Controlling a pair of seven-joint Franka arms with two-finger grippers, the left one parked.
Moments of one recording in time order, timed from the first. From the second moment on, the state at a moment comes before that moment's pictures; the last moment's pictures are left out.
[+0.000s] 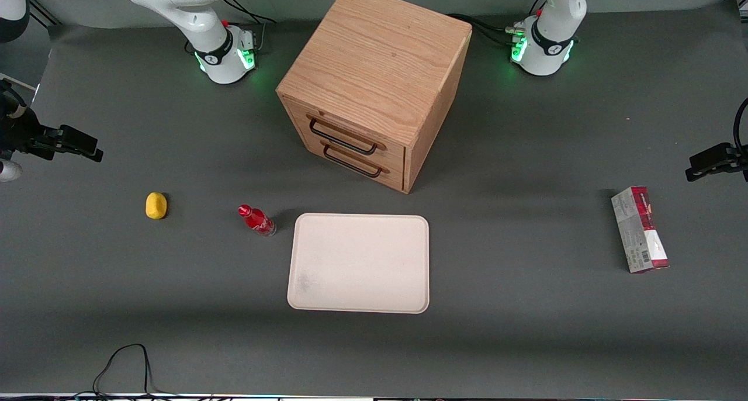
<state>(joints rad) 0.00 0.03 -0.03 -1.56 -0.01 1.53 0.05</state>
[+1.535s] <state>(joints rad) 0.13 0.08 -0.03 -1.56 0.01 1.60 0.11</state>
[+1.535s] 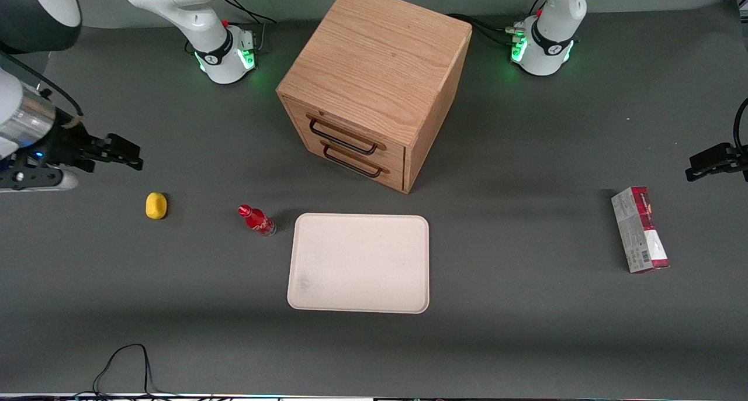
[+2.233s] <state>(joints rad) 0.33 0.17 -0.03 -1.53 0.02 1.65 0.27</state>
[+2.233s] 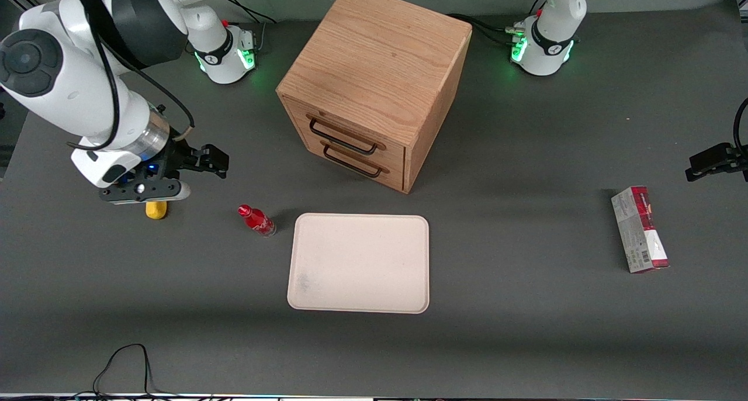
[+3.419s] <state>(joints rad) 0.33 0.17 -0.03 -1.93 0.02 2.12 0.27</state>
